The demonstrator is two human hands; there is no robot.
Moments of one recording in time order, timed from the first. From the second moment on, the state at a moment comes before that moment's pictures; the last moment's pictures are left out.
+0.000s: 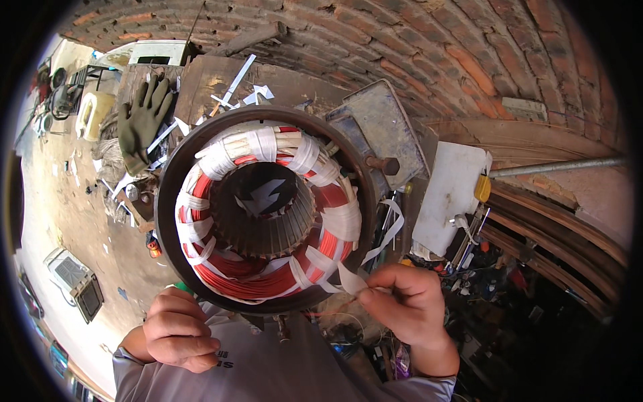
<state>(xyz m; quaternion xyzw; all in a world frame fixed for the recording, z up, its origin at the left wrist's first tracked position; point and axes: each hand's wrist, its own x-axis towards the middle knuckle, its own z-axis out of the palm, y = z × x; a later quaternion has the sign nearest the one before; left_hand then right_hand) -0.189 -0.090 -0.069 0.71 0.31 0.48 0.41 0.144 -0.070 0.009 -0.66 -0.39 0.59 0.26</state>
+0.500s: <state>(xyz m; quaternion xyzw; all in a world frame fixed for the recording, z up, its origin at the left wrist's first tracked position) -0.195 -0.084 -0.078 0.70 0.31 0.49 0.42 0.118 -0.065 0.010 -0.48 -0.83 0.26 0.12</state>
